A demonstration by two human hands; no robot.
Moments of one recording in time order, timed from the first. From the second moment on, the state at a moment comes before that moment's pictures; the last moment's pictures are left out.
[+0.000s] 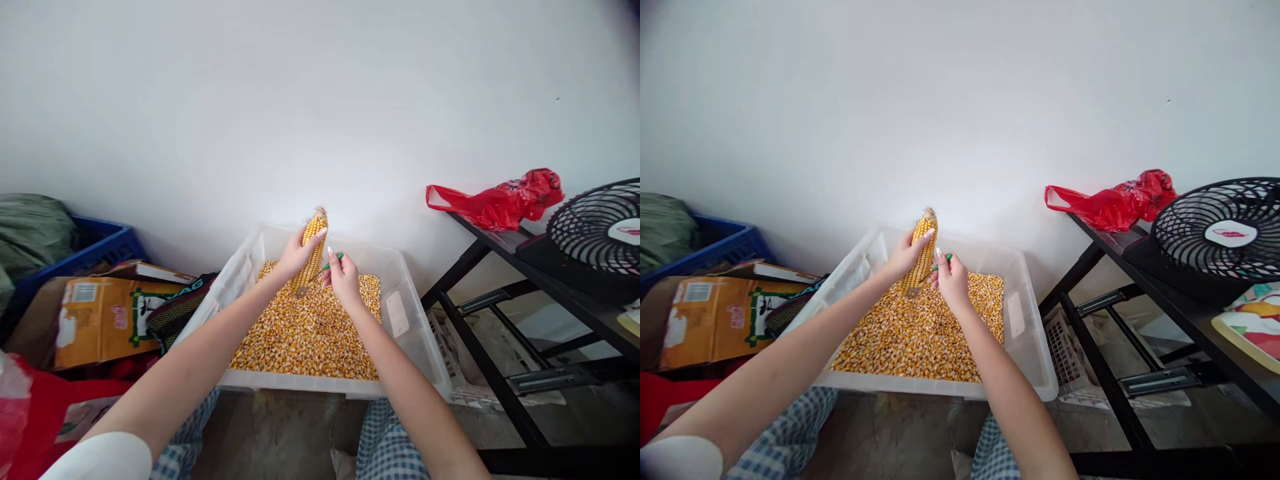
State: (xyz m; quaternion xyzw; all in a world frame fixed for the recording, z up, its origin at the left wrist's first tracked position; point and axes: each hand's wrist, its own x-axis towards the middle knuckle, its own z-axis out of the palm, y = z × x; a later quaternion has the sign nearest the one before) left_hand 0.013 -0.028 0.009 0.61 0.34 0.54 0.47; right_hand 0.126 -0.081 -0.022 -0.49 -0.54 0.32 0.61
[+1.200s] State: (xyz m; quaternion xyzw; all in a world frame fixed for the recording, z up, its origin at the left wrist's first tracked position) left_hand 0.009 -0.027 0.013 0.66 0.34 0.59 0.34; right_hand 0.127 -0.074 -0.044 -0.53 -0.59 0.28 0.53
